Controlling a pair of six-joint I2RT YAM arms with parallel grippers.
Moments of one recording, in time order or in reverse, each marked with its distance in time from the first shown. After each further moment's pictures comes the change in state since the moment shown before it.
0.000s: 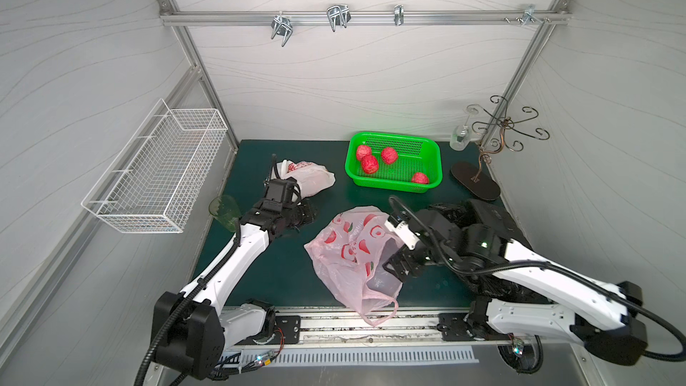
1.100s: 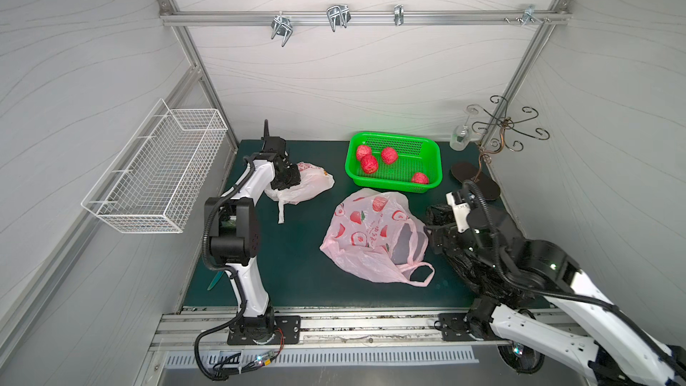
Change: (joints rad) left arm 0.169 0.729 0.657 -0.225 -0.178 0.280; right arm -0.231 -0.373 0.039 -0.156 0.406 0.077
